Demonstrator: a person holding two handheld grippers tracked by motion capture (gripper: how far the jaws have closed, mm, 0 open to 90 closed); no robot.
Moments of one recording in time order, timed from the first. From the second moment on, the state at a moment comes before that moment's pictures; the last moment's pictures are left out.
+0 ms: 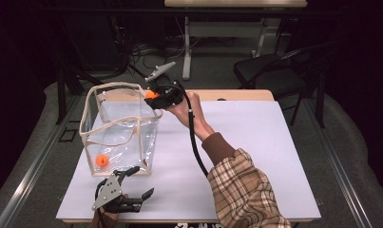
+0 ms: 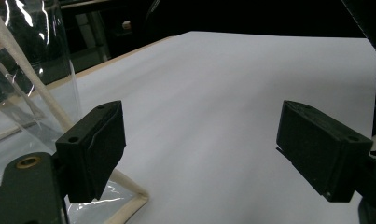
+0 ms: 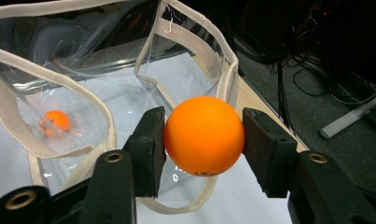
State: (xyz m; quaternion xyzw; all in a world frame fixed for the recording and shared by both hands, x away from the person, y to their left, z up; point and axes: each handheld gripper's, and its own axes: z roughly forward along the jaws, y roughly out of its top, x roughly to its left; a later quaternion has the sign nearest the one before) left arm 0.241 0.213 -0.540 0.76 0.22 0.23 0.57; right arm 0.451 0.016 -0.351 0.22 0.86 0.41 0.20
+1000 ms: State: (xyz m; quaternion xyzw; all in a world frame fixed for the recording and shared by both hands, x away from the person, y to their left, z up) left arm 0.241 0.213 -0.539 0.76 0.22 0.23 0.57; right arm 0.453 0.040 -0.351 0.22 0.86 0.41 0.19
